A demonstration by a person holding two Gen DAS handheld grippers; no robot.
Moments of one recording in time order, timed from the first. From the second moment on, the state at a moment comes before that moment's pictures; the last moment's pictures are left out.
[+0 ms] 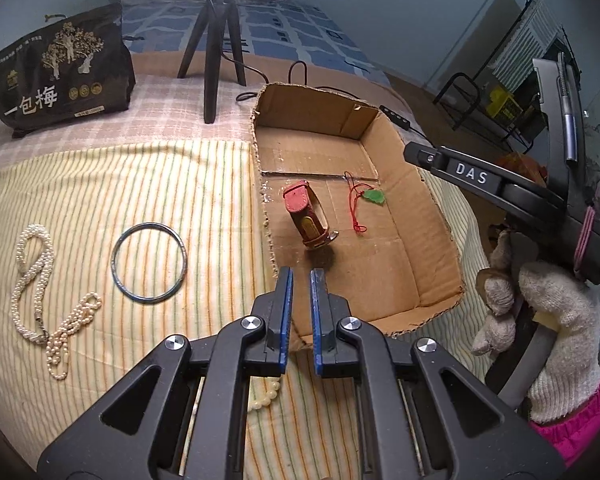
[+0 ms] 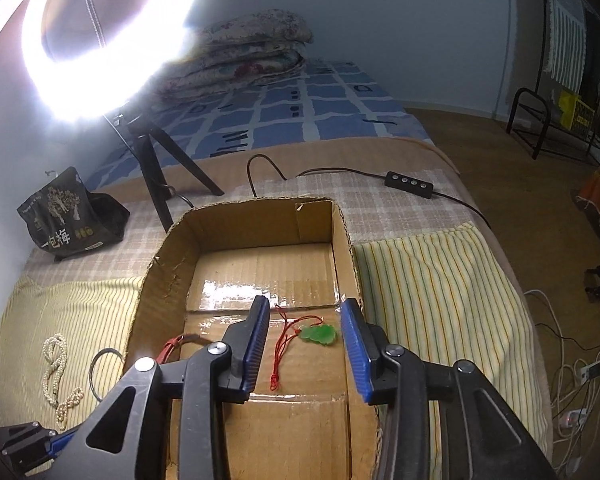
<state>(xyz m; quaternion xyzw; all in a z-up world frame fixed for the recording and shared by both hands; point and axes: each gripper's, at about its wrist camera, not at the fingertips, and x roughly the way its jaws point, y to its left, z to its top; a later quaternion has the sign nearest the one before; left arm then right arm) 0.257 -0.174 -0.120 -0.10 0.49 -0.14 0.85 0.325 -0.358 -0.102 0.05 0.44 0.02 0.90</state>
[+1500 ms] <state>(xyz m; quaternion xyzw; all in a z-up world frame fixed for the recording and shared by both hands) 0.177 -0.022 -0.125 -0.05 0.50 -0.07 0.86 0.172 -0.266 -0.124 0.04 0.54 0.10 0.84</state>
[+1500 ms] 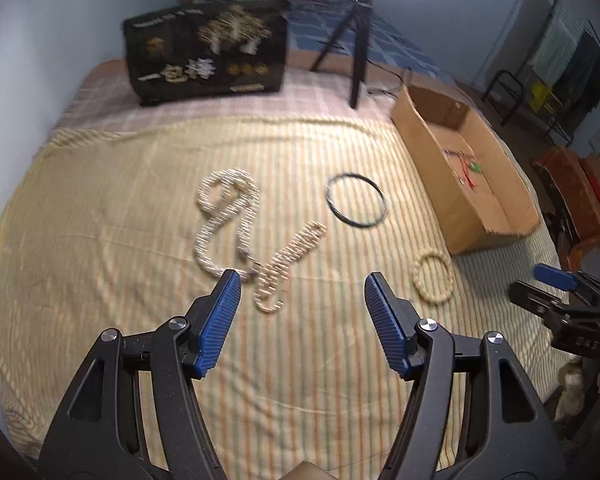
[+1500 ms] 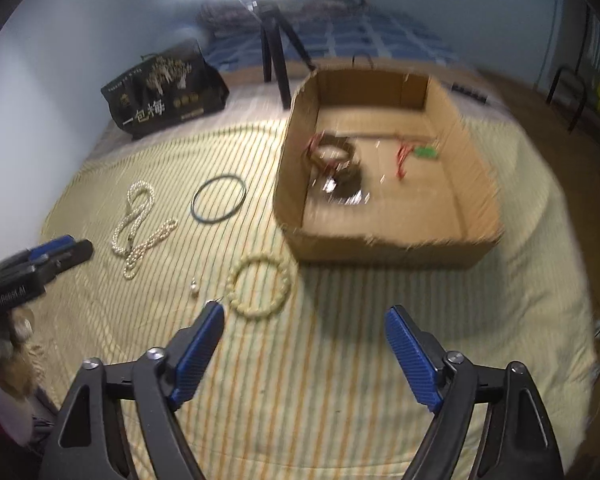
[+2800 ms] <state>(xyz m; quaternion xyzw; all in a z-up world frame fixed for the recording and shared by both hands) 0.222 -0.090 -0.202 -0.10 0.59 -0.11 0.79 0.209 -0.260 -0.187 0.13 0.59 0.07 0.79</state>
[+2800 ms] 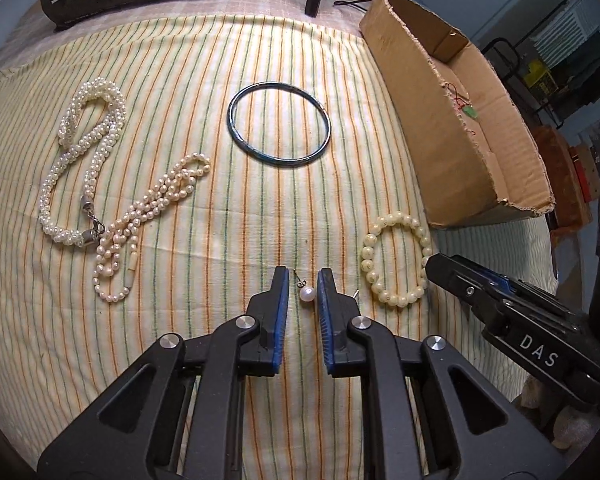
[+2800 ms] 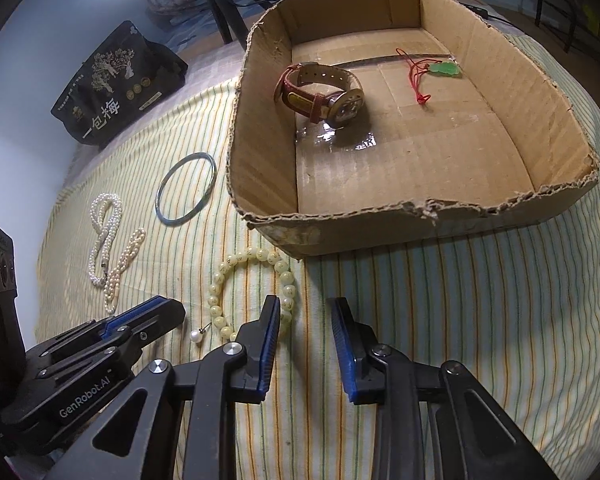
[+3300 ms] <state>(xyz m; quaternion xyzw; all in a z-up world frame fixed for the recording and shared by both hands) 0.227 -0.088 -0.207 -0.09 0.59 -0.10 0.80 0.209 -0.232 -0.185 0.05 0.58 0.06 0.81</state>
